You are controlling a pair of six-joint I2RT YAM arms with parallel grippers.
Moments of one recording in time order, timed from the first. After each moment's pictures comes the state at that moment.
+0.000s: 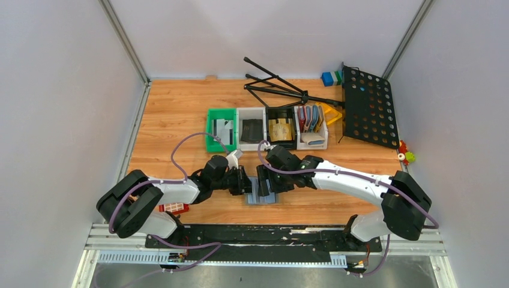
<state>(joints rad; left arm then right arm) -0.73 1.39 0.35 0.47 0.45 -0.91 0.97 1.42 0.91 -0.50 -0.07 0.68</state>
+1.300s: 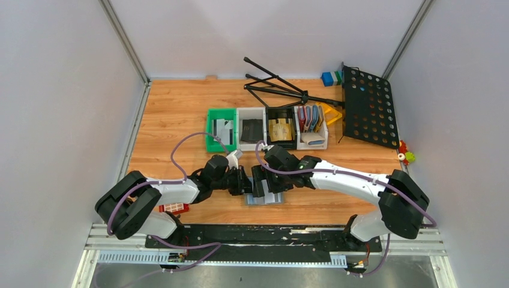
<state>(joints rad) -0.73 1.38 0.36 0.42 0.45 -0.90 0.97 1.43 0.91 -0.46 -0.12 0.67</state>
